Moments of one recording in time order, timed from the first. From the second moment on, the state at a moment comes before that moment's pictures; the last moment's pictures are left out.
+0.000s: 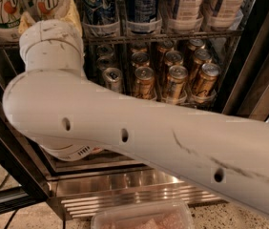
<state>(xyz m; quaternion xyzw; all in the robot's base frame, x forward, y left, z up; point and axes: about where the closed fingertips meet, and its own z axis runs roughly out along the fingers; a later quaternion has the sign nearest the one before) 0.561 0.148 1.066 -0.16 0.64 0.01 0.76</state>
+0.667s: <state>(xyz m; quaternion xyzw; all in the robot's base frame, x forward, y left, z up) 0.573 0.141 1.072 -0.15 0.63 0.00 0.76</state>
